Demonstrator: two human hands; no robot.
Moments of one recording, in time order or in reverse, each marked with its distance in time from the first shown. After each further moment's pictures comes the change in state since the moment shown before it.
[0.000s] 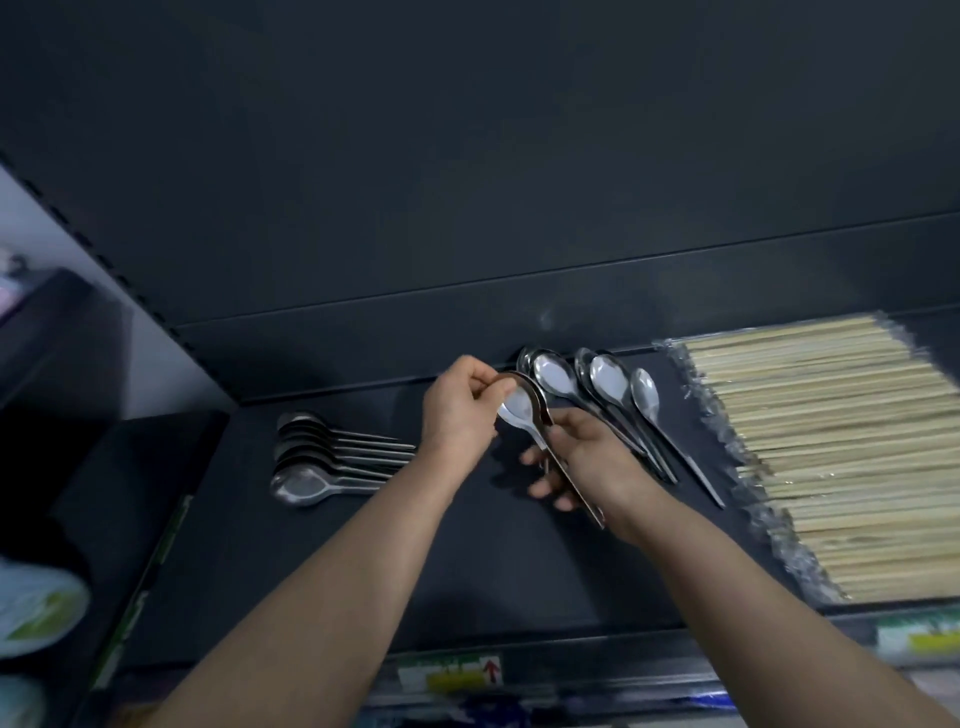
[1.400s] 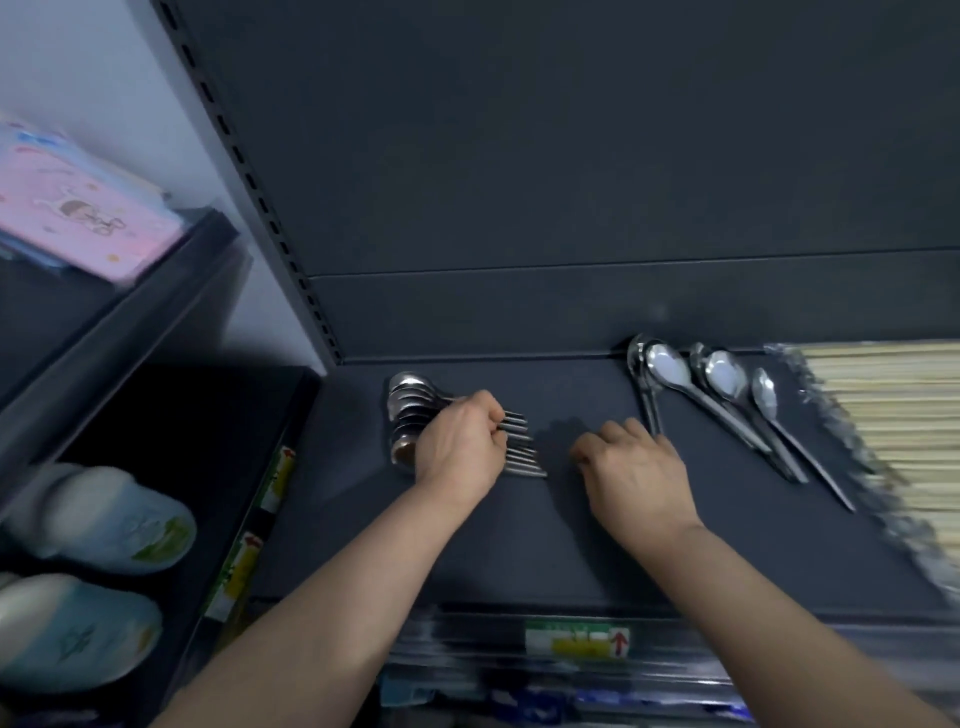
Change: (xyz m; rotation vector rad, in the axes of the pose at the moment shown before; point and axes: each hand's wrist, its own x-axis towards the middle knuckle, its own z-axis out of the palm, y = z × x) left_hand -0.031 -0.071 -0.120 0.628 0.002 0.073; right_hand -0.001 0.029 0.091 -1.513 0.380 -0.629
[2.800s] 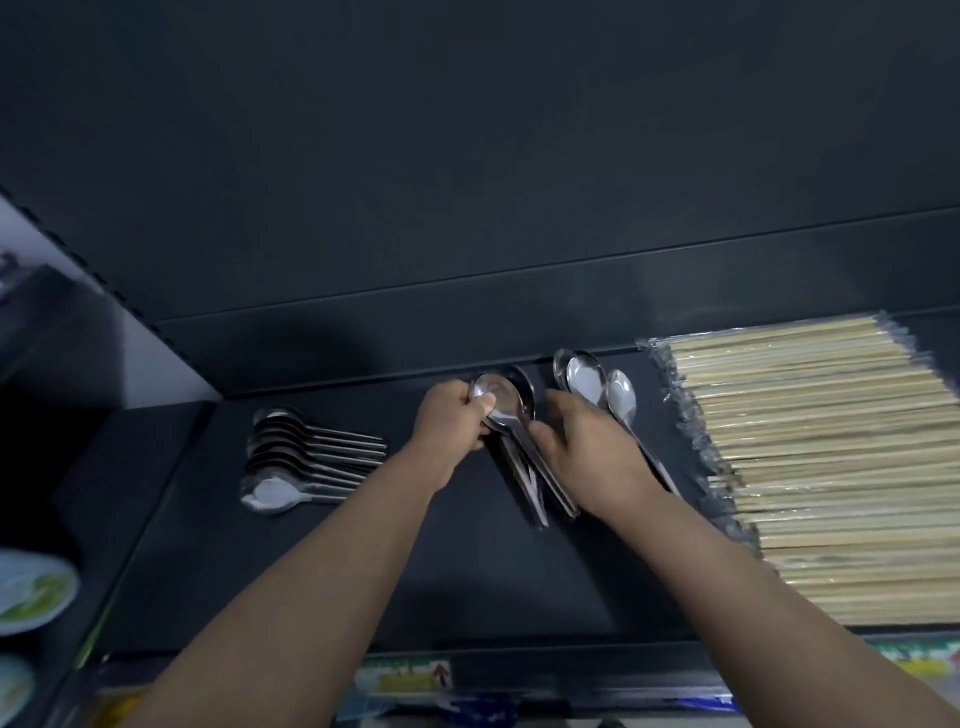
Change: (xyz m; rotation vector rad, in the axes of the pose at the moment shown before) left_hand 0.045 0.139 0.079 -0.603 -0.206 -0.297; right_hand 0.009 0.138 -0.021 0.650 -0.209 0.239
